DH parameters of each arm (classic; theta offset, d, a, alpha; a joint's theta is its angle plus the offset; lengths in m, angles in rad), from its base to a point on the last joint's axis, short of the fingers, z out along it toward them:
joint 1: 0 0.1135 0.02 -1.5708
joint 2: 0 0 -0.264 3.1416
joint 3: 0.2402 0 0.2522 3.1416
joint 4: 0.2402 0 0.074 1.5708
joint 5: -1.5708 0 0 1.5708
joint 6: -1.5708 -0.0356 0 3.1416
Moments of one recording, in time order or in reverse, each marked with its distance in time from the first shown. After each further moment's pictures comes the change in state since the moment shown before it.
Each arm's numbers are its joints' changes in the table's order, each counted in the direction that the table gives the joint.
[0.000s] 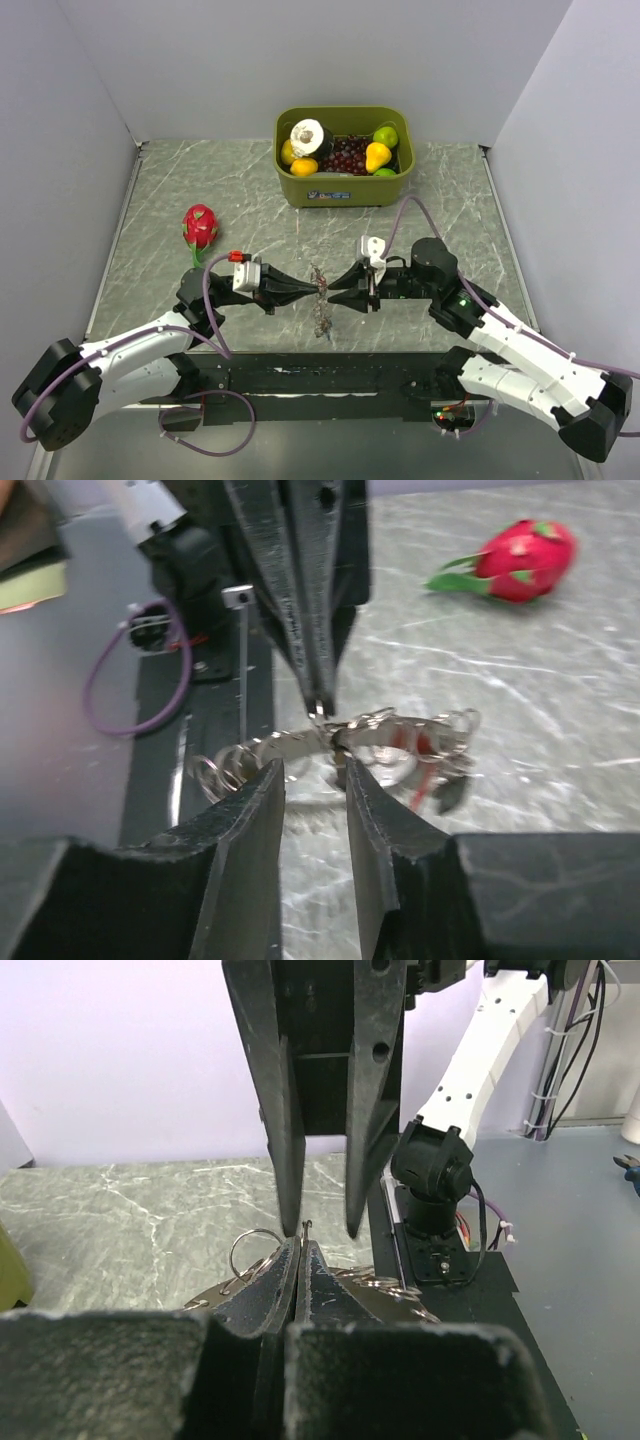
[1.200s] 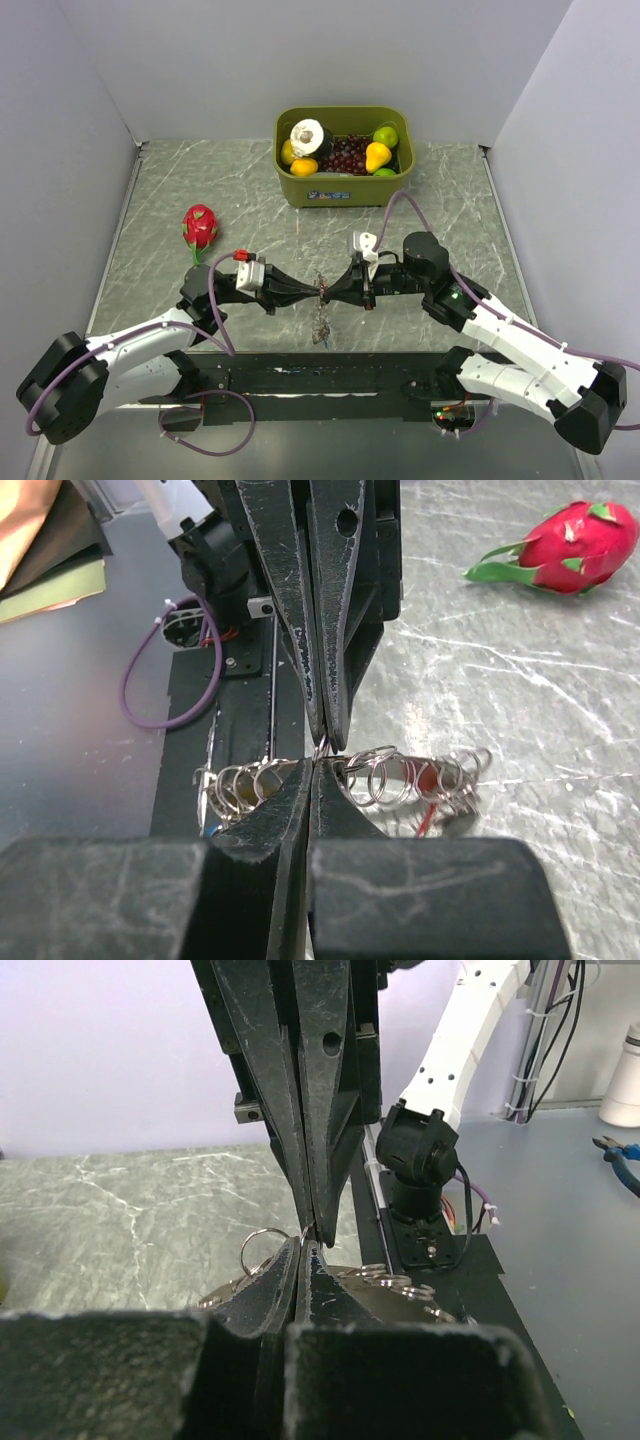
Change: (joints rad) left arm 0.006 0.048 0.008 -0.019 -0.061 0.006; right arm -0.001 0.077 0.025 -0.017 0.069 -0.040
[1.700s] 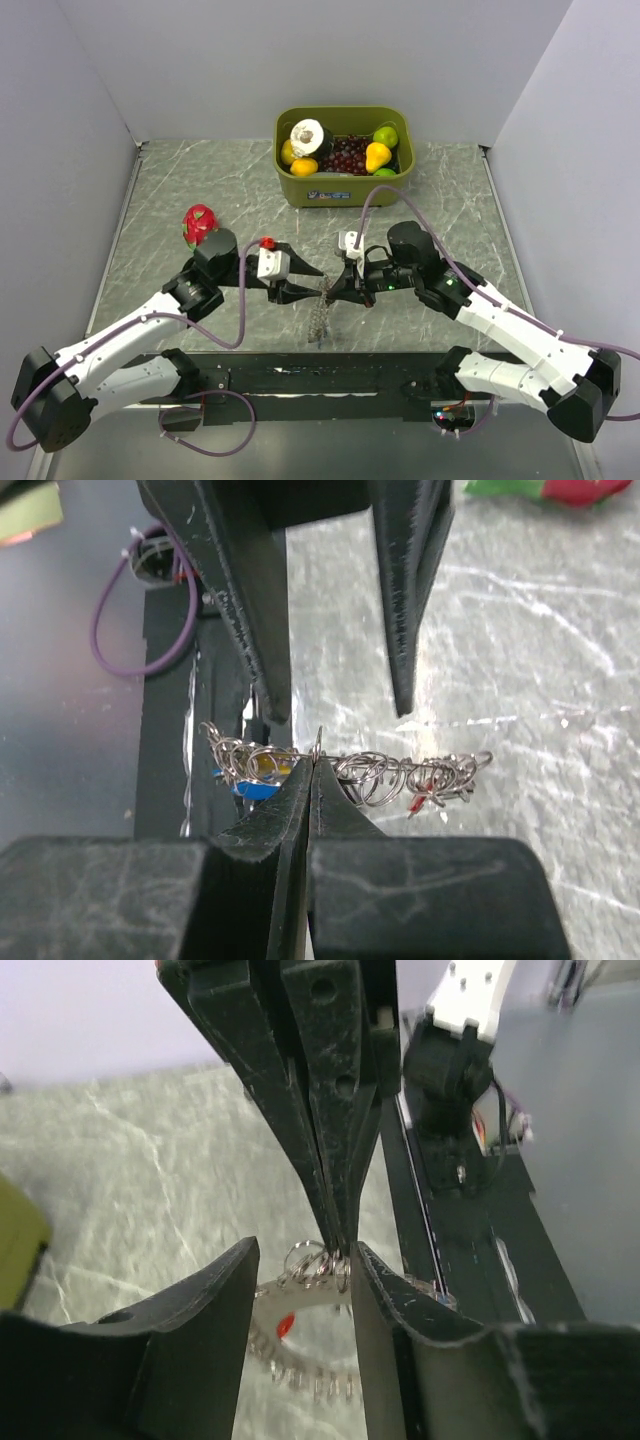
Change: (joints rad) left arm -0.005 -0.067 0.302 0.773 -0.004 -0.386; right arm -0.001 0.089 0.127 0.270 -0.054 0.138
